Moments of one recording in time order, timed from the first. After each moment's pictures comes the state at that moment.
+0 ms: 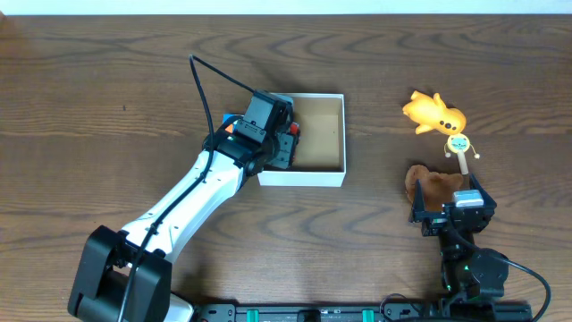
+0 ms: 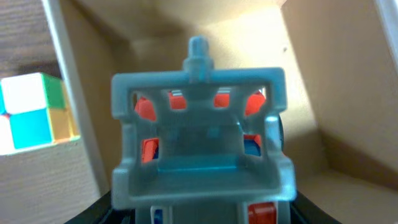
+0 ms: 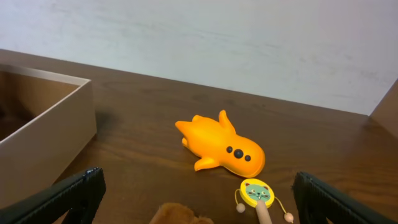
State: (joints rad) left arm -0.50 1.61 1.09 -0.51 0.03 -0.22; right arm -0.03 0.02 0.01 -0.06 -0.07 -0.11
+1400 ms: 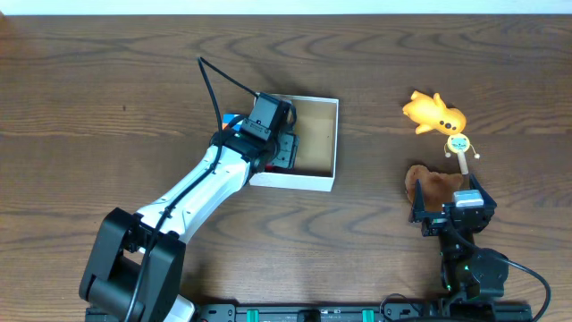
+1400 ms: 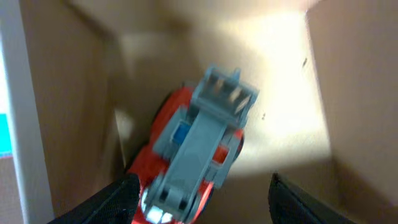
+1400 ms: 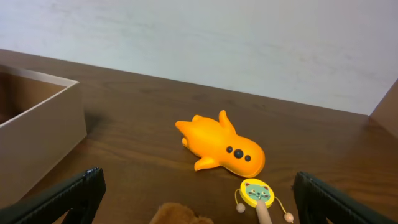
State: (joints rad) left arm -0.50 1.68 1.09 -0.45 -0.01 -0.25; right arm -0.03 0.02 0.01 -0.06 -0.07 -0.11
